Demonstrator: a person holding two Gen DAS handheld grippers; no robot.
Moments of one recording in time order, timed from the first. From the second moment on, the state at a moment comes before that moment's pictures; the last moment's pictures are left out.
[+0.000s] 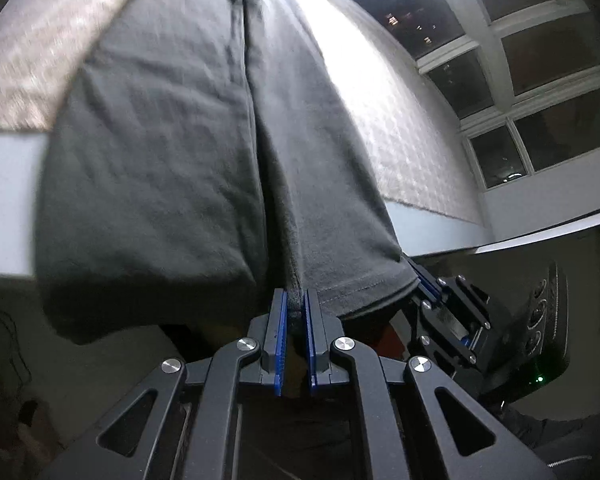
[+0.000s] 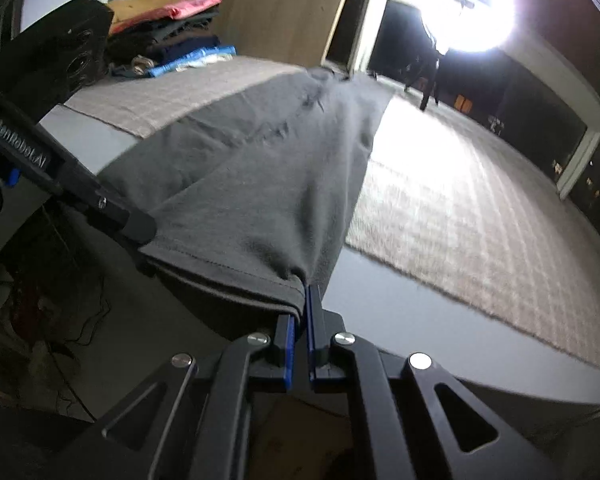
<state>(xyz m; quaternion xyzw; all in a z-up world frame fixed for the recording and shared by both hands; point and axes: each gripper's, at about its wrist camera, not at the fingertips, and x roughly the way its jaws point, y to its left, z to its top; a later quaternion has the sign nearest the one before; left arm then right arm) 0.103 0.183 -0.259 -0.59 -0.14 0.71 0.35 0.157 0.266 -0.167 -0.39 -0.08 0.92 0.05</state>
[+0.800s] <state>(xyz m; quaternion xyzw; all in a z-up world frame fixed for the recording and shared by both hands) 0.048 0.187 -0.217 -0.56 -0.05 0.75 0.34 0.009 0.414 -0.048 -0.42 0.04 0.90 -0.03</state>
